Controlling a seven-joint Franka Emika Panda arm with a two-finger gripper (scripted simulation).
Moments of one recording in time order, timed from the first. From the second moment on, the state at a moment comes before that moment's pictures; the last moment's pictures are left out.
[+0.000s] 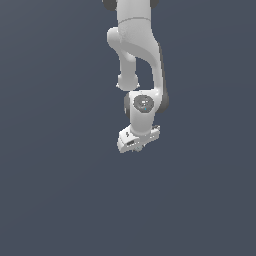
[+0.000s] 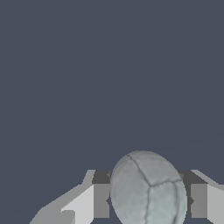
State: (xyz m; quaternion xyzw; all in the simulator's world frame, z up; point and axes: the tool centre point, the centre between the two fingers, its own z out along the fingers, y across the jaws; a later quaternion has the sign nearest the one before) arm -0.023 0.051 0.043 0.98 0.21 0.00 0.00
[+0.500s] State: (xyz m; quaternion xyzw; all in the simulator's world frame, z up) arm -0.002 0.095 0.117 0.98 0.21 0.00 0.00
